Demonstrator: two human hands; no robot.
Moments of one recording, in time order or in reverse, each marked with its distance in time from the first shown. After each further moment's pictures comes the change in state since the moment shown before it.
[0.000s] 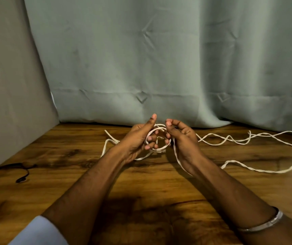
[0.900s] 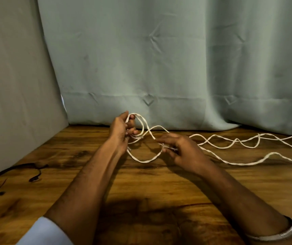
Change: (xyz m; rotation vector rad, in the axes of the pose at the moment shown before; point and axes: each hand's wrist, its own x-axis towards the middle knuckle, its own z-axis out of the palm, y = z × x) left_hand 0.012 0.025 -0.050 -0.313 0.394 0.046; right_hand 0.003 0.002 -0.025 -1.325 -0.456 -0.496
